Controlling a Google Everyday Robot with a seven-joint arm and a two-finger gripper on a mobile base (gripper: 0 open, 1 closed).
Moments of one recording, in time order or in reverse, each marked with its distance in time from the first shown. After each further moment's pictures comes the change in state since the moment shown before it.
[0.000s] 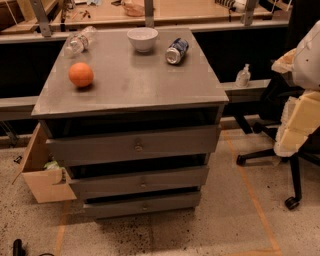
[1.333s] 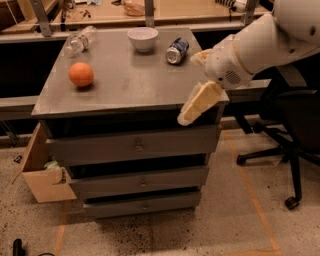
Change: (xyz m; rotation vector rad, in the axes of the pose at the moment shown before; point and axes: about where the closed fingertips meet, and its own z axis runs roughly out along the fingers) arm -0.154 -0.056 0.085 -0.032 -0.537 -0.027
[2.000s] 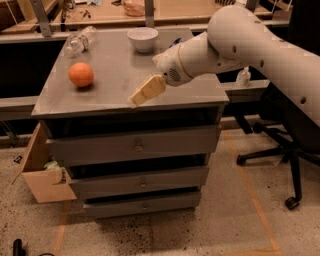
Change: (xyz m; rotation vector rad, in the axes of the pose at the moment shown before) arm -0.072 -0.047 0.118 -0.011 -0.227 0.157
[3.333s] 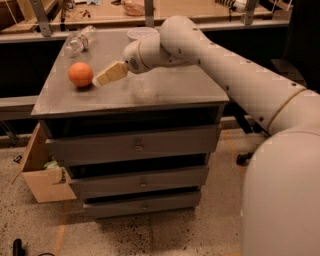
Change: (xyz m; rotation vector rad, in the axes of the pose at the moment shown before) arm -0.054 -0.070 0.113 0.071 -0.132 0.061
